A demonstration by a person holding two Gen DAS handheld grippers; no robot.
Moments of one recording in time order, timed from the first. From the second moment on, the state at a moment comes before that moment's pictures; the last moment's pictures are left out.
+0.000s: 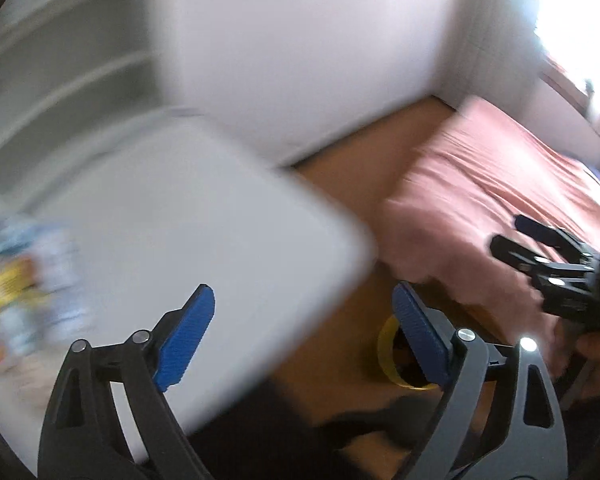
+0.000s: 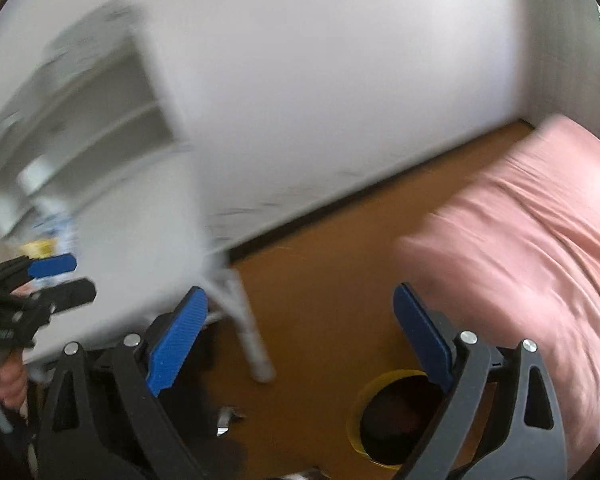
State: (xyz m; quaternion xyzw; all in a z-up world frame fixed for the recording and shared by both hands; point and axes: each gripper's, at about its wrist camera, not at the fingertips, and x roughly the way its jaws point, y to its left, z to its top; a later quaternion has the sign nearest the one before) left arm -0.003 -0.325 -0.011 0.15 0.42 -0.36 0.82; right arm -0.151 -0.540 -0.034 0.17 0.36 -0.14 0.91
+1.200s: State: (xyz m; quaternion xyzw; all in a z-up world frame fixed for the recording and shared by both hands) left arm 0.070 -0.065 -0.073 0.07 0.43 -0.19 0.88; right arm 0.019 -0.225 -0.088 -0.03 0.43 0.15 0.89
